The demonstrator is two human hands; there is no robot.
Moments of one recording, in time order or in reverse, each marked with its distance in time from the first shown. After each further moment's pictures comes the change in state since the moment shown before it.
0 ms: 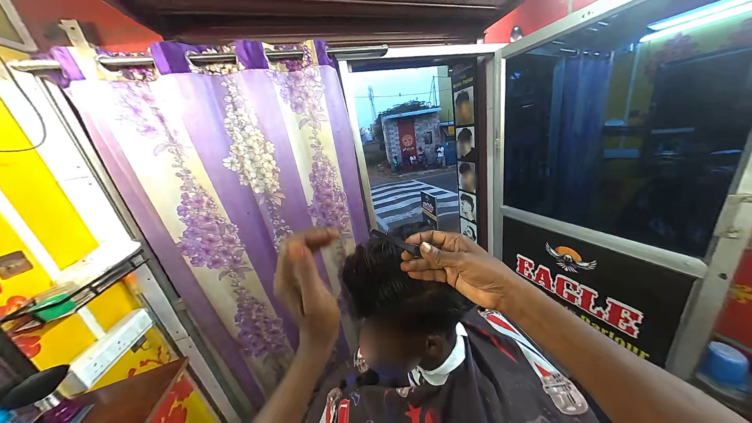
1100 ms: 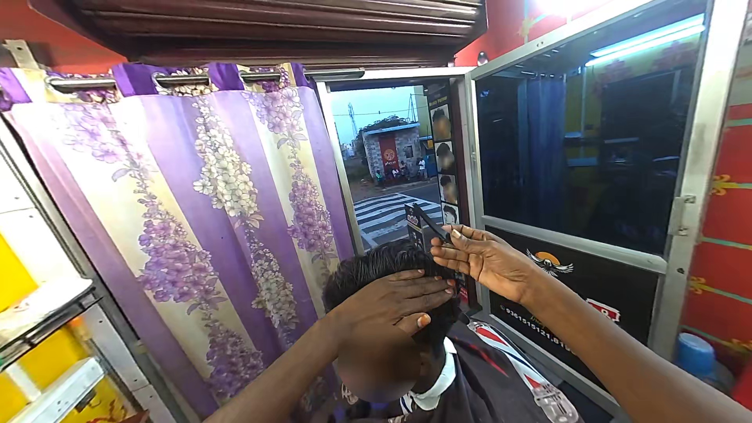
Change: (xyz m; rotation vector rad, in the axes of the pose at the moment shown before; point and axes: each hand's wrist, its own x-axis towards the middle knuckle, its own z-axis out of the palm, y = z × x) left_hand 0.020 -0.029 0.061 0.030 -1.316 0.446; right_hand -0.017 -0.031 -0.049 0.110 0.279 -0.062
